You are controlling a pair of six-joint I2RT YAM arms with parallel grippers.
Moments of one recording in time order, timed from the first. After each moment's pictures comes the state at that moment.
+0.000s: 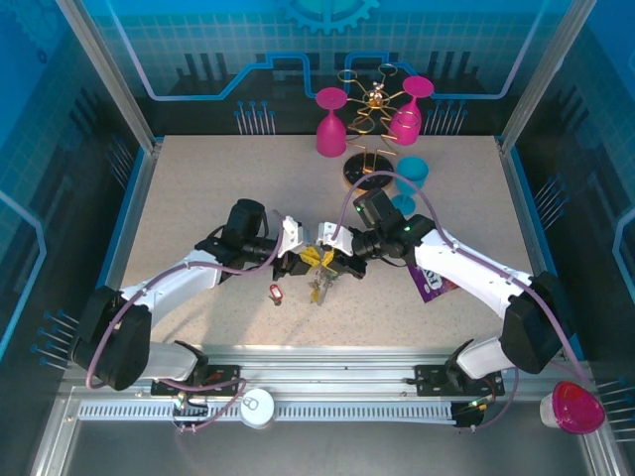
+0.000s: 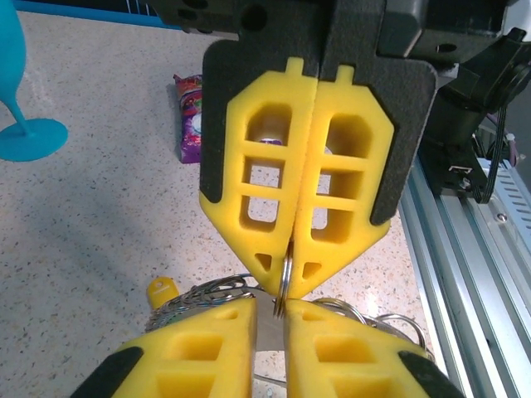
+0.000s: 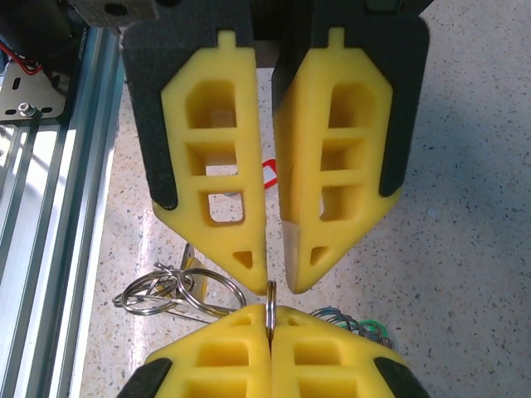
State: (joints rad) left arm -0.43 1.35 0.77 -0.09 0.94 0.49; right arm 0.67 1.44 1.10 -0.58 -0.56 -0.62
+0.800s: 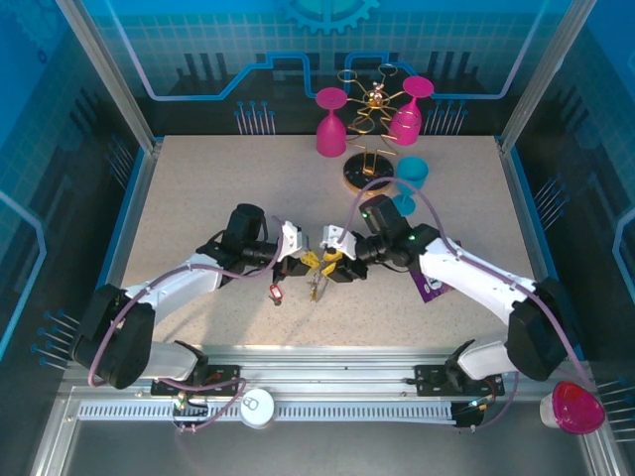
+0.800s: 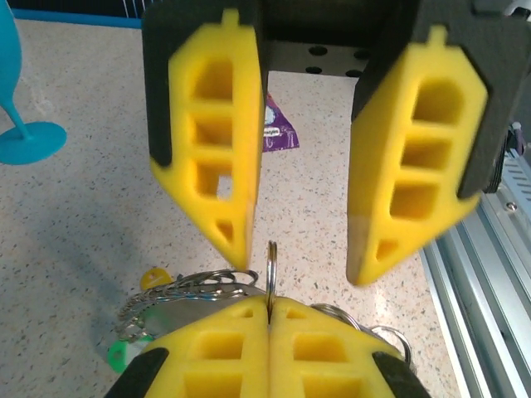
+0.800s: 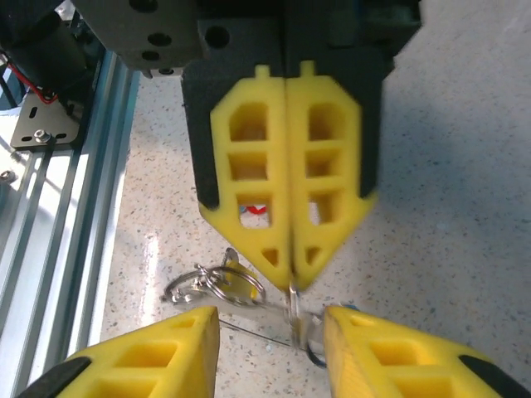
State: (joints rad) left arm -0.43 1.36 0.69 0.03 0.95 0.49; right arm 0.63 1.37 0.96 -0.41 -0.63 -0.54
